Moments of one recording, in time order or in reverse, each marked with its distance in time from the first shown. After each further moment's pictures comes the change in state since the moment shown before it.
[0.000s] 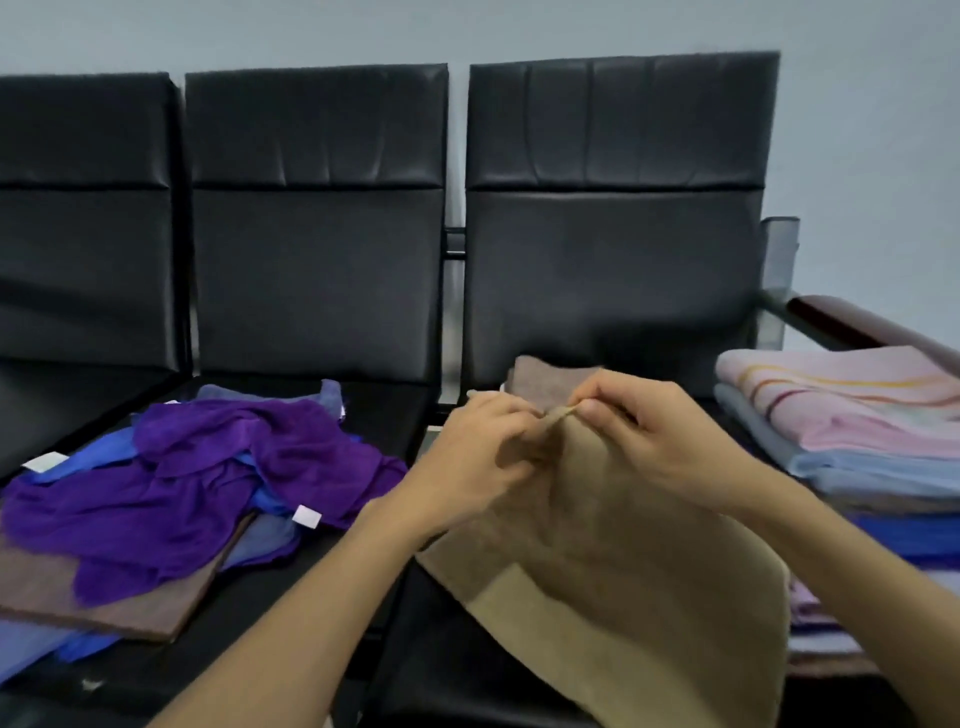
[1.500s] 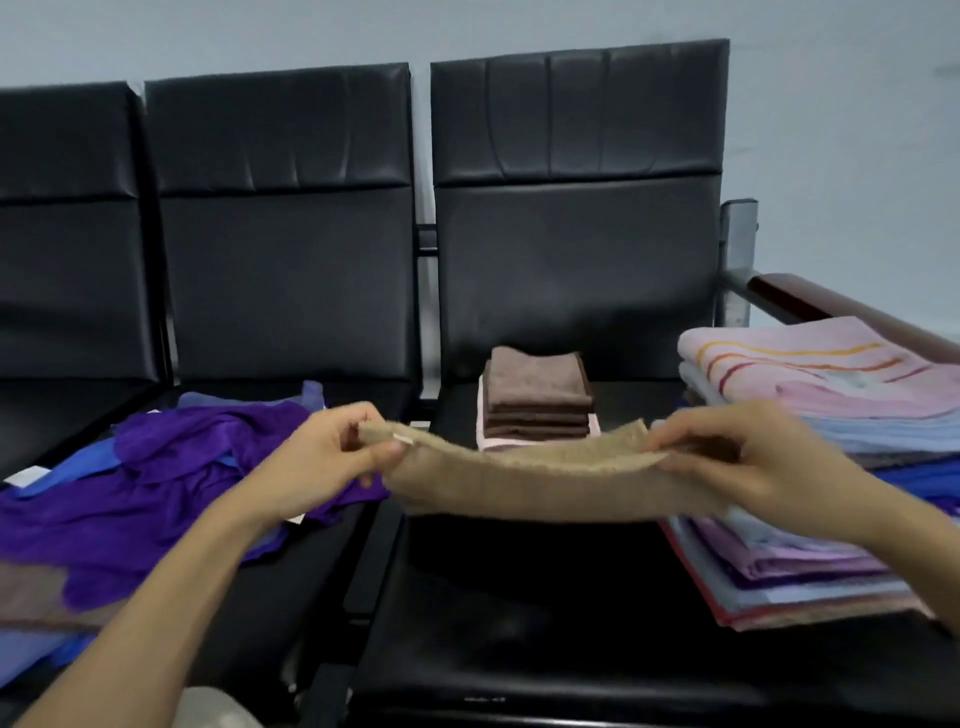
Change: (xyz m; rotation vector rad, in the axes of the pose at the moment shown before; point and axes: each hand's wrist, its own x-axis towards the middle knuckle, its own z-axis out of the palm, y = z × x) left_hand -0.052 -0.038 -0.060 -0.501 -0.032 -0.321; right_hand -0.075 0.013 -0.051 -0.045 -0.062 0.032
